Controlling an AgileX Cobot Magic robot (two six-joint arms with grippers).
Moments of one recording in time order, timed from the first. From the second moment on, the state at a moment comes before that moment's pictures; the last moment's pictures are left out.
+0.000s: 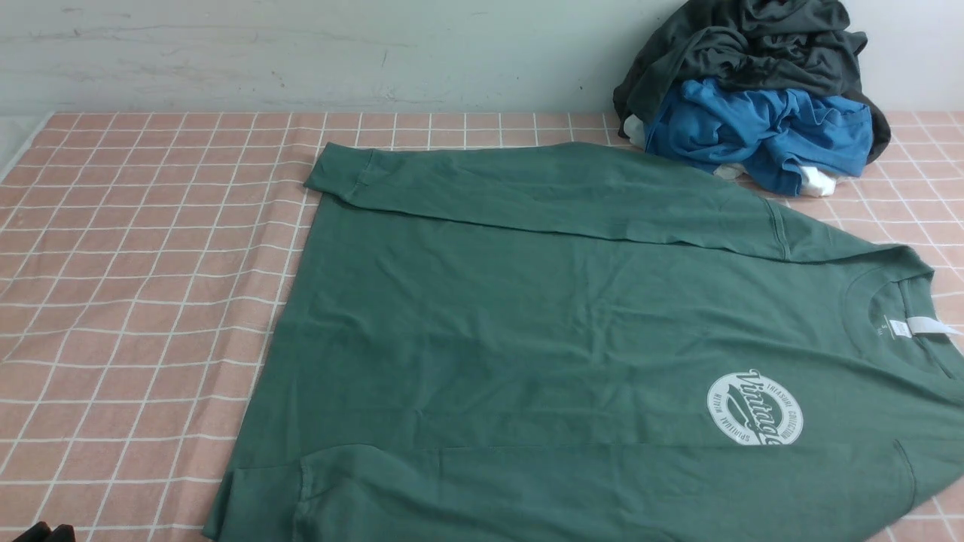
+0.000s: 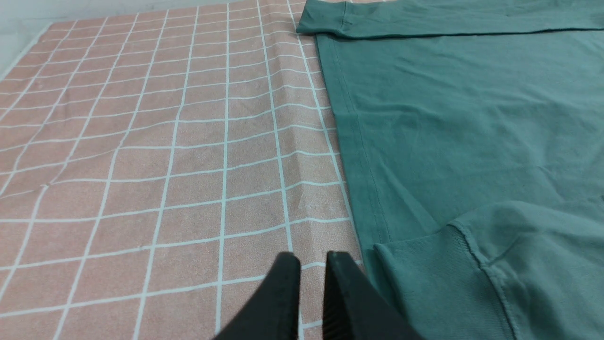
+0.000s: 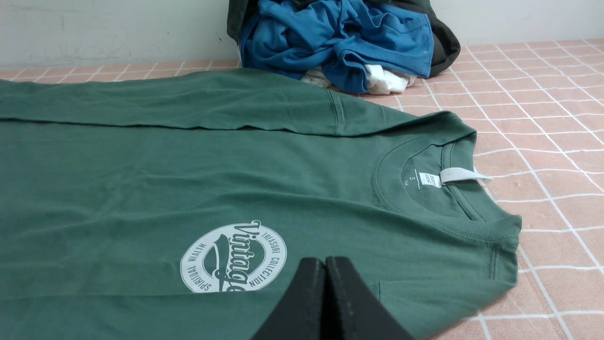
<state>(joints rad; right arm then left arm) 0.01 -0.01 0.02 0.00 0.36 0.12 -0.09 -0.01 0.02 -0.02 0.36 0.07</state>
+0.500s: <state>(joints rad) 0.01 -0.01 0.03 0.07 0.18 0.15 -0.09 -0.01 0.03 0.00 0.07 0.09</state>
